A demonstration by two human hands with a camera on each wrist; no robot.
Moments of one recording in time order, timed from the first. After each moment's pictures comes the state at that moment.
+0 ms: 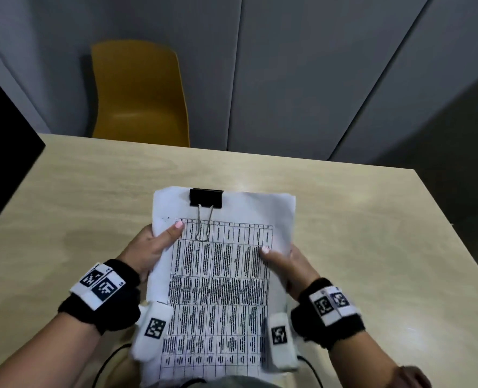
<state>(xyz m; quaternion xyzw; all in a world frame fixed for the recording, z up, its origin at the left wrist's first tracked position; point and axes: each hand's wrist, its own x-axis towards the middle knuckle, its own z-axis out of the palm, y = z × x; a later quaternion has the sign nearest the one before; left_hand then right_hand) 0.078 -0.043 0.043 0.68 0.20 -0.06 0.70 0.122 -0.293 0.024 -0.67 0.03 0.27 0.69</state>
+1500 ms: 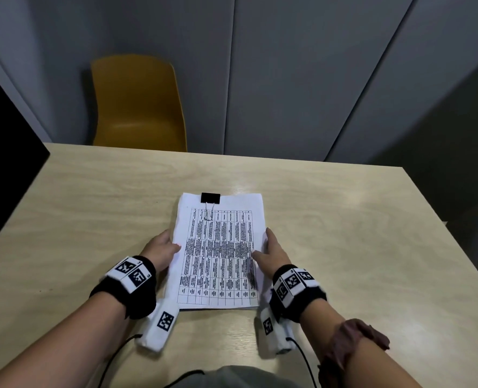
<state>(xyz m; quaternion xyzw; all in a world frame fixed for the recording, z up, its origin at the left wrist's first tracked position) 0.096 -0.029 -0.033 0.74 0.28 -0.10 0.61 0.127 -0.273 -0.009 -0.88 0.06 0.24 0.41</state>
